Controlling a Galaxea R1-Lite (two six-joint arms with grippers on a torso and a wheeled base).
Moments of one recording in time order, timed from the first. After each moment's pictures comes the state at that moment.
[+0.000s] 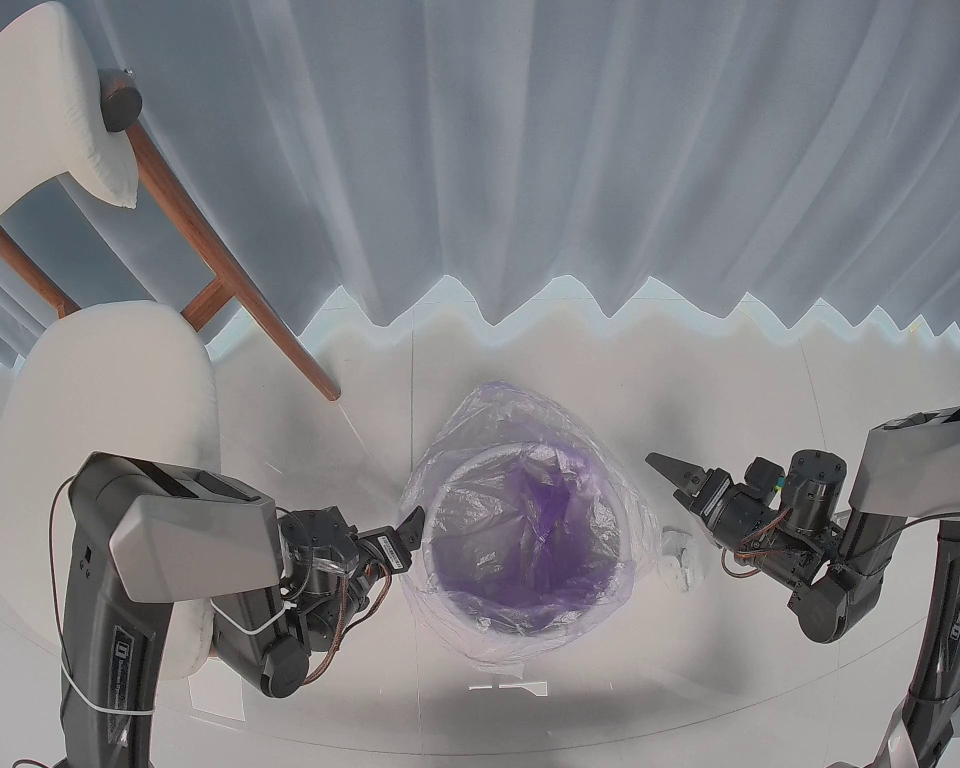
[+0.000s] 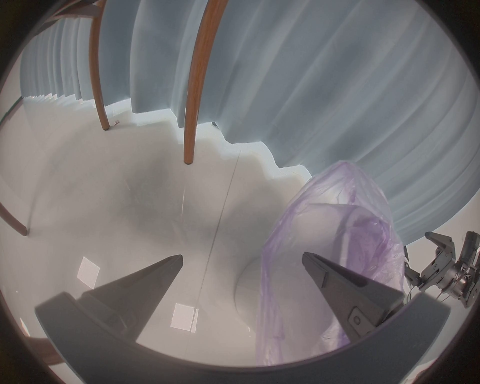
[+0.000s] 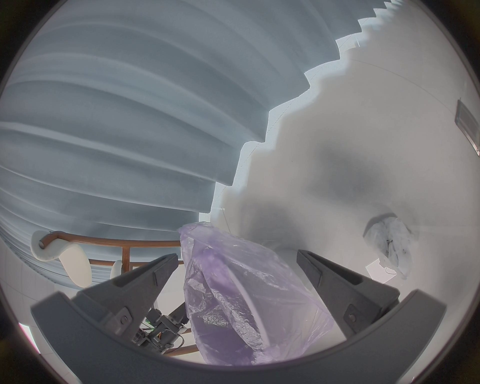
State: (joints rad) left arm -0.47 2.43 -0.62 -1.55 0.24 -0.53; right arm 0.28 2.21 -0.47 -1.55 0.26 0.87
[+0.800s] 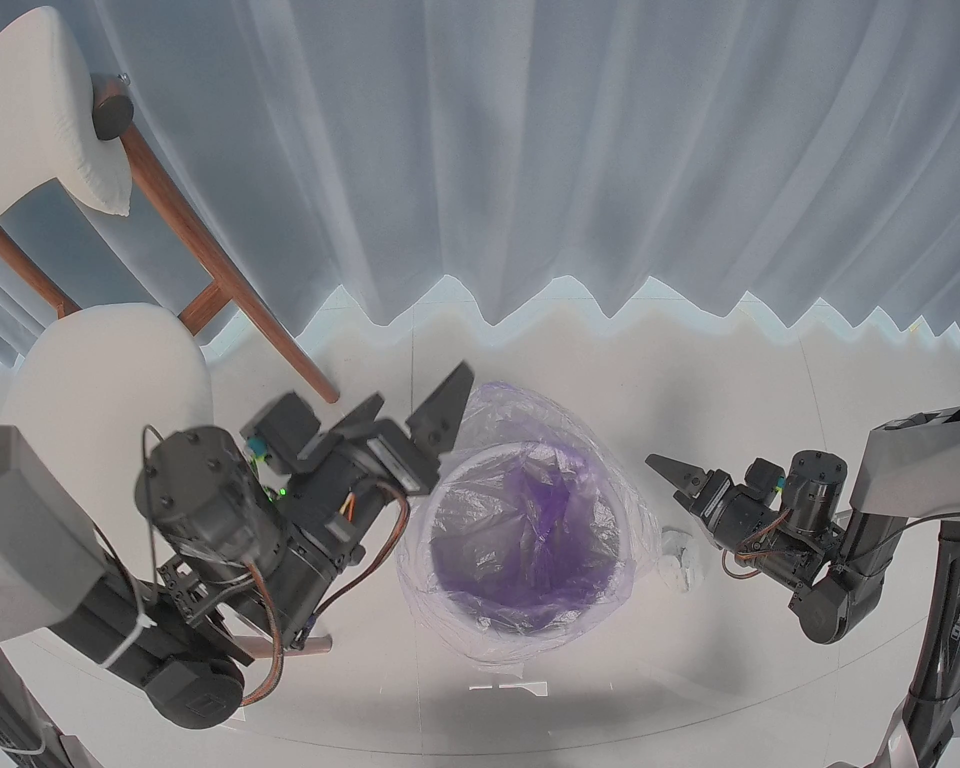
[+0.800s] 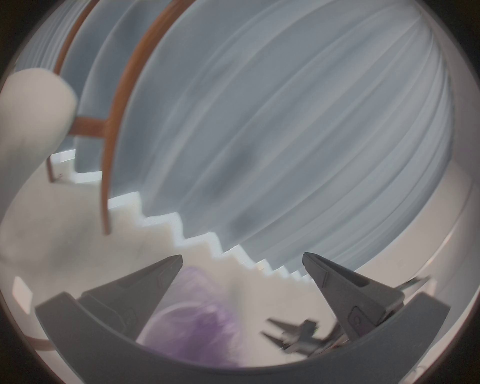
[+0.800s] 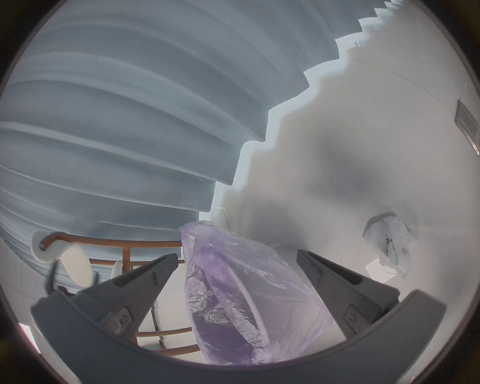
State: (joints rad) left arm -0.72 1.86 -0.52 -1.54 0.28 -0.48; right arm 0.28 2.20 -0.46 -1.55 0.26 0.87
